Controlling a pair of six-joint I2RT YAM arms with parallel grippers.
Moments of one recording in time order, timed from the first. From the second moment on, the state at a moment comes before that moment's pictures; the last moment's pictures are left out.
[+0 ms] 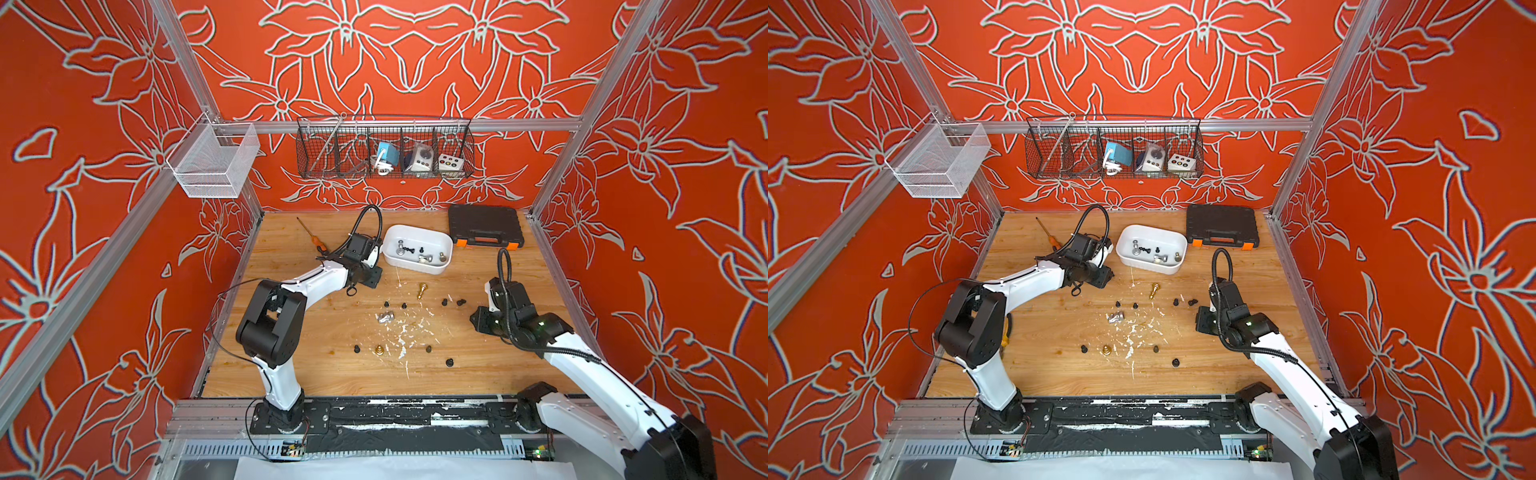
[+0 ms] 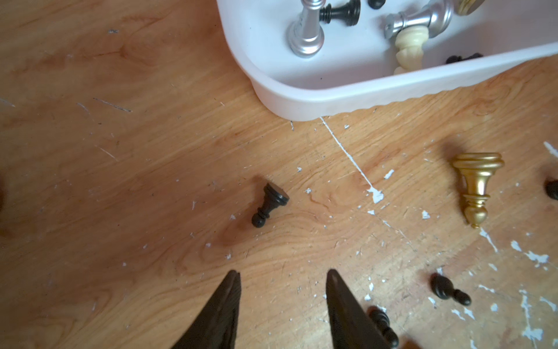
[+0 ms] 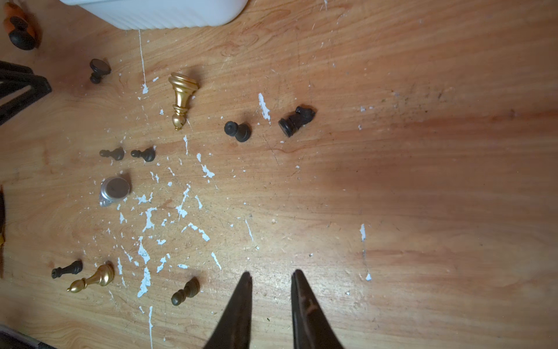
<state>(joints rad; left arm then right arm) -0.39 1.80 1.21 -0.36 0.06 0.03 0.40 0.90 0.59 -0.64 -0.09 0.53</state>
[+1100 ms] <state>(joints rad) -0.41 2.04 1.37 -0.39 0.00 0.21 0.40 0.86 0.54 -0.65 -0.17 0.61</state>
